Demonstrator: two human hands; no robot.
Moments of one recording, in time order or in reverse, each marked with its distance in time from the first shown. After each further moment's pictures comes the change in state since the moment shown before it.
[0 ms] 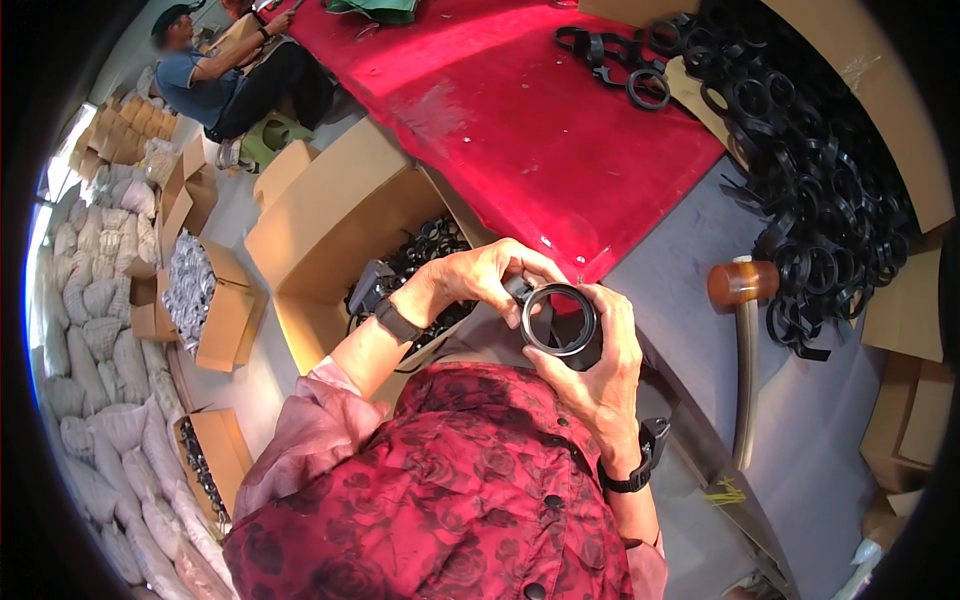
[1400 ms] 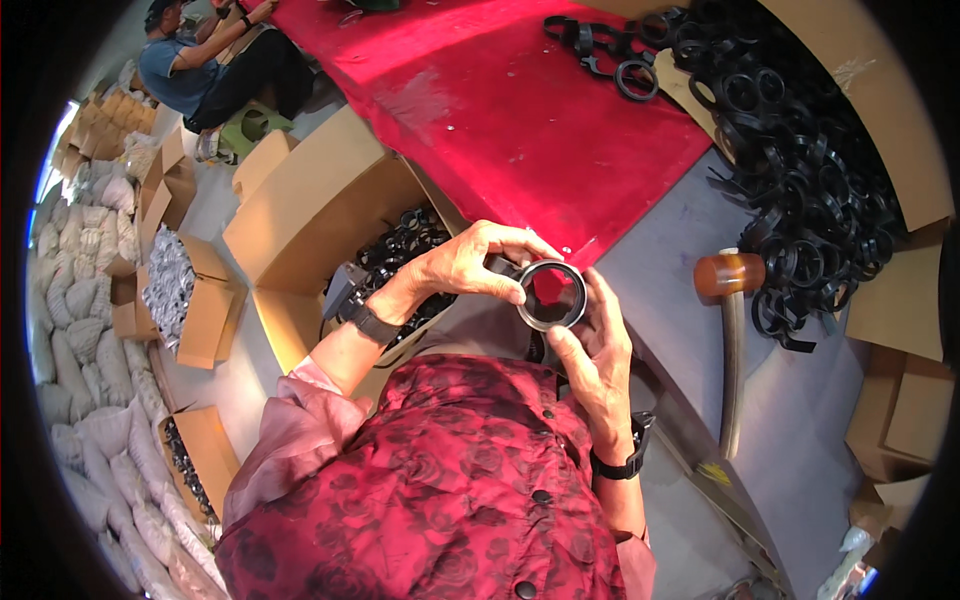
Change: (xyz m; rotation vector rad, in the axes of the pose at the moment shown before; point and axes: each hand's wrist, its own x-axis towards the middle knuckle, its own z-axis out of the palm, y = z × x) left_hand -0.003 0.018 0.012 0.367 0.198 0.115; right_hand -0.017 0.027 0.005 0.579 -0.050 0.319
